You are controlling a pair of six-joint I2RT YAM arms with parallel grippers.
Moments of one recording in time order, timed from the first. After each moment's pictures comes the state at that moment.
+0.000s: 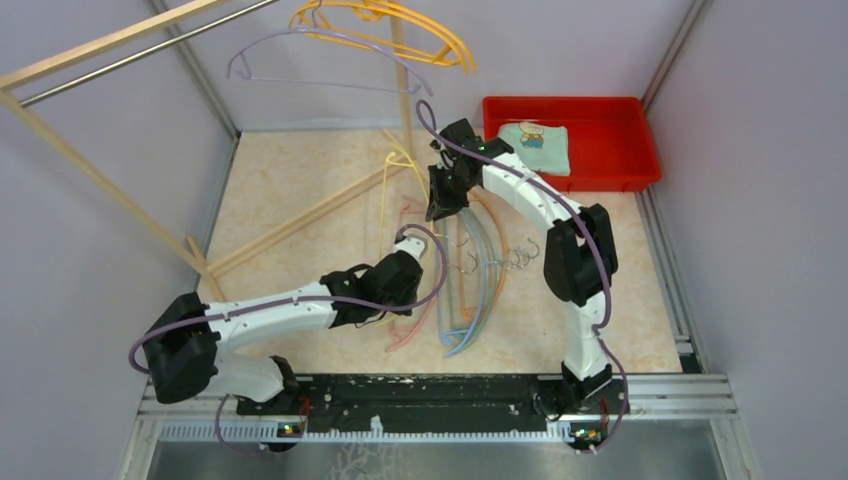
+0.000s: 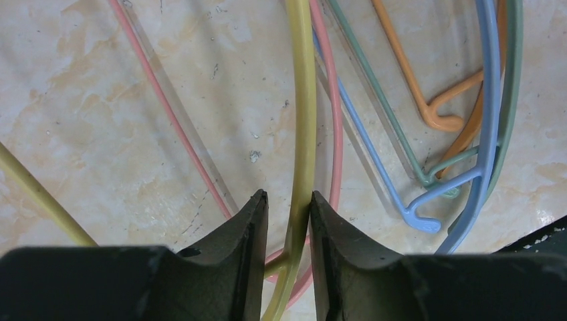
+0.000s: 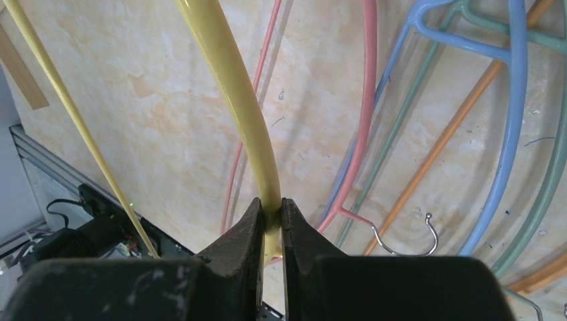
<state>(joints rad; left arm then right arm) -1.05 1.34 0.80 -0.32 -0.33 -0.49 0.54 2.02 1.82 -0.86 -0.33 0.41</state>
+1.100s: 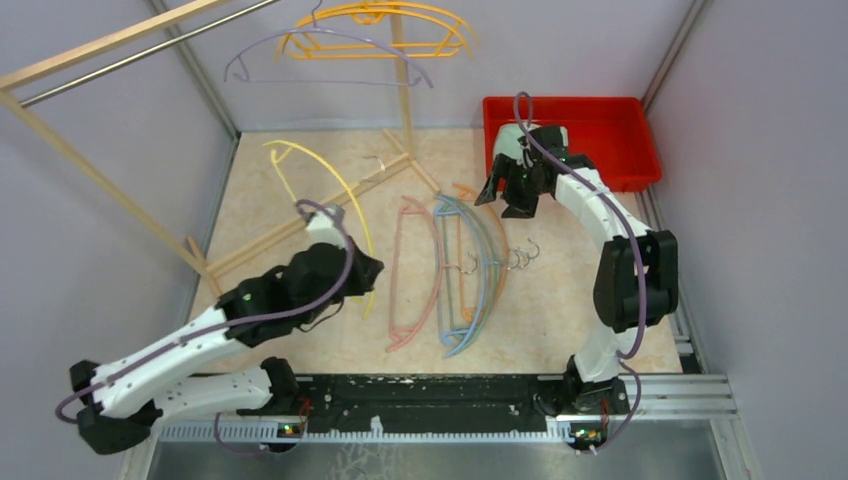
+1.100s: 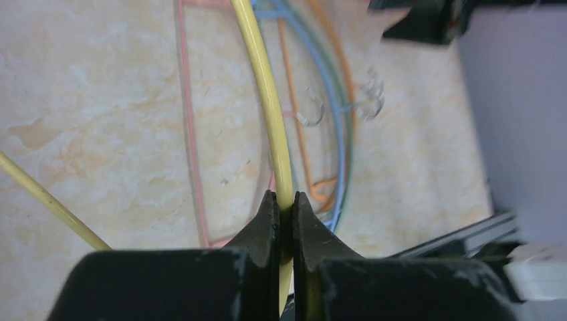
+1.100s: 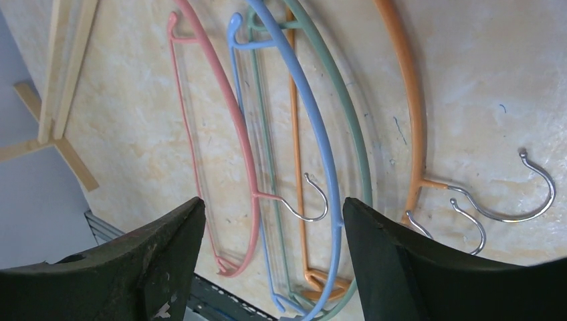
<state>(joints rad) -1.06 0.93 0.94 -0.61 -0.50 -0.81 0.21 1.71 1.42 -0.67 -0.39 0.51</state>
